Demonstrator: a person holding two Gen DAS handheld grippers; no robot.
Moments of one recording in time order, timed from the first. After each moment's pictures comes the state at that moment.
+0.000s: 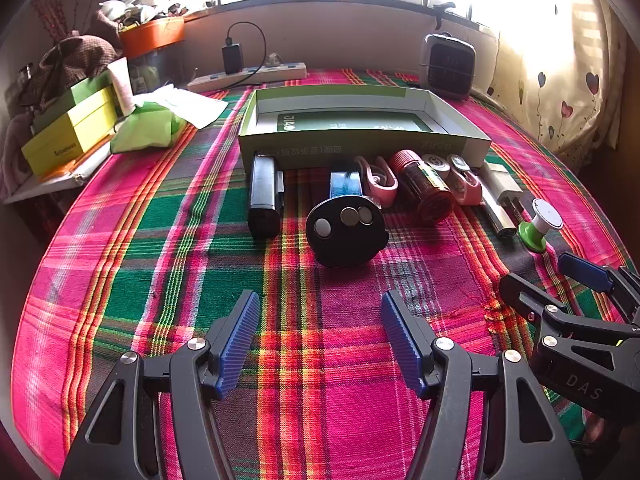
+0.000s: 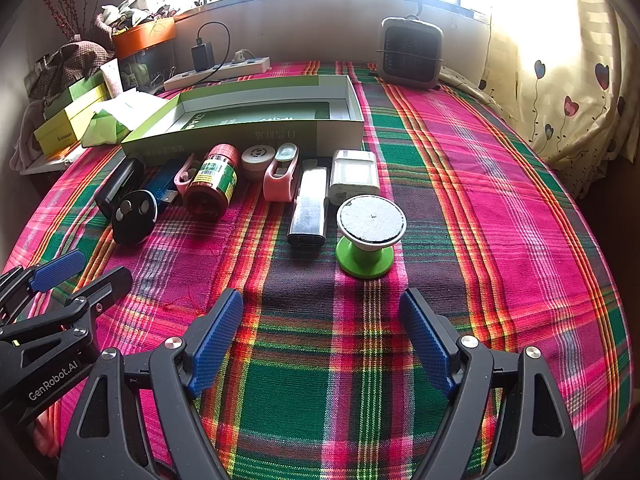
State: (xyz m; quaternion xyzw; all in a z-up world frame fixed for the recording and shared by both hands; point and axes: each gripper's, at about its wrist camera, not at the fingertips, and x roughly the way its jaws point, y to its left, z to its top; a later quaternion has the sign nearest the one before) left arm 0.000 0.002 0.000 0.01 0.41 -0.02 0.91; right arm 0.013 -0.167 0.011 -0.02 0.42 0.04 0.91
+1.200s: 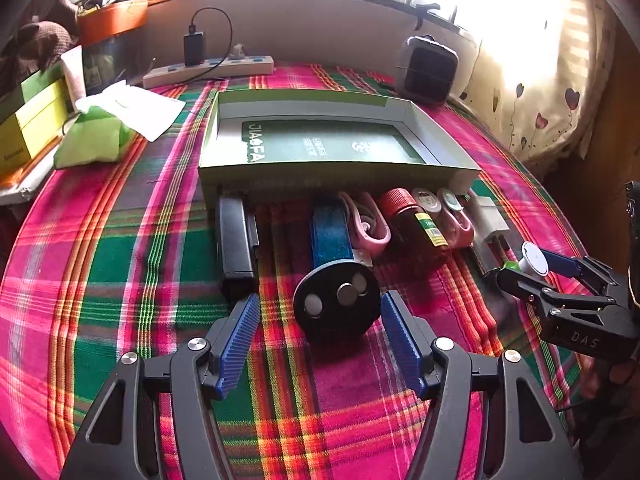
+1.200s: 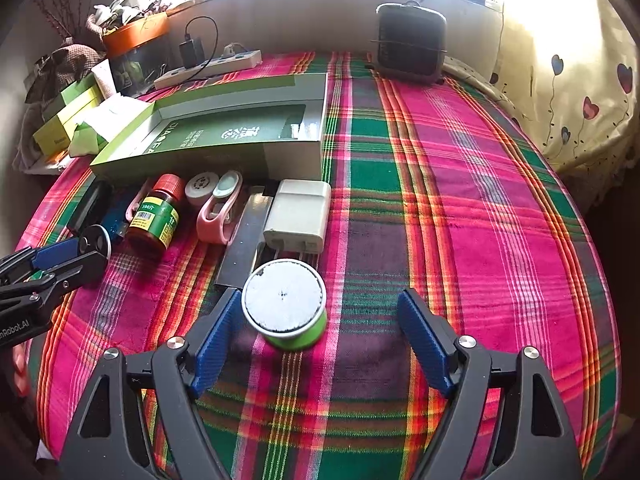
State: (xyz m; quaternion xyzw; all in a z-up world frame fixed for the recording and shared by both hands) left arm 0.058 0.016 0.009 -0.03 0.43 -0.10 0.90; right arm 0.064 -0.207 0.015 -0.02 0.44 0.07 0.89
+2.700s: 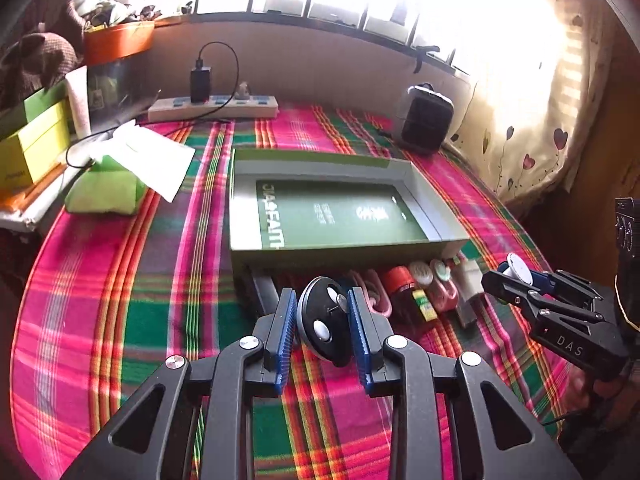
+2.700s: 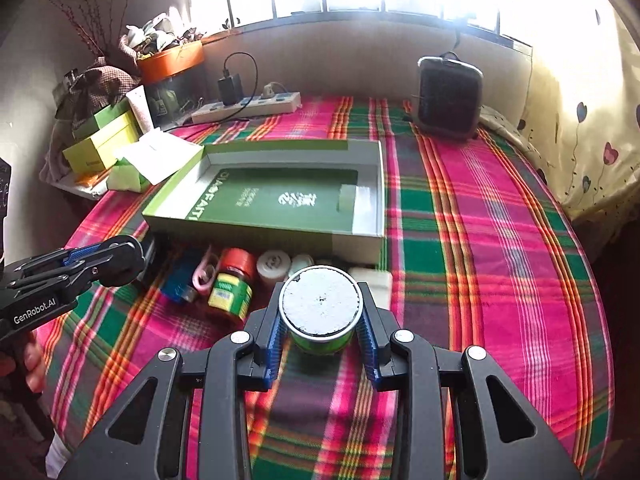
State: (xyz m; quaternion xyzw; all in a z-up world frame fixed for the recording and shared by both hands) left arm 0.077 0.048 0.056 -0.06 0.39 -0.13 0.91; right arm 0.077 -0.172 0.063 -0.01 0.40 0.12 0.91
